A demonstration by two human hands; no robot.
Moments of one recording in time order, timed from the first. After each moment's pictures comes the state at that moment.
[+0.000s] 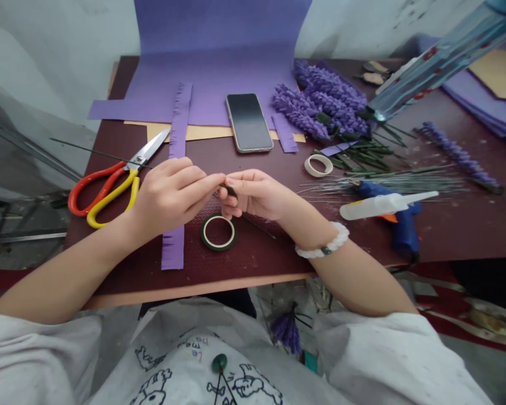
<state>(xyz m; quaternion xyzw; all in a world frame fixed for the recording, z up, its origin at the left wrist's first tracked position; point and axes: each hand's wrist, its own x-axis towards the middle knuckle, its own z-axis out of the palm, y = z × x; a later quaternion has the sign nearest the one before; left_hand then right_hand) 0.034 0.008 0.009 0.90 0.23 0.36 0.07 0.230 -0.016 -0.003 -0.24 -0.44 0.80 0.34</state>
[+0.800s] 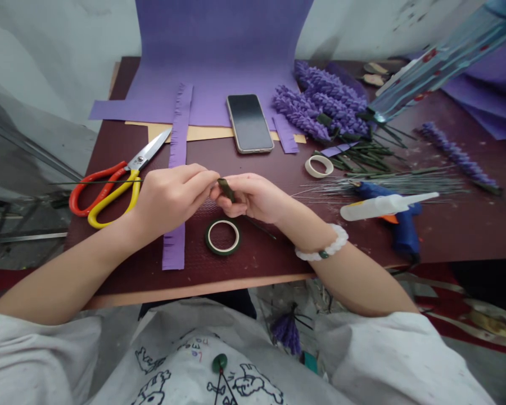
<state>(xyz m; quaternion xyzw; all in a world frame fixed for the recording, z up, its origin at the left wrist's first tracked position) 0.035 0.001 0.006 0.90 0.29 0.32 0.00 0.223 -0.015 -0.004 -0.32 -0.41 0.79 0.33</state>
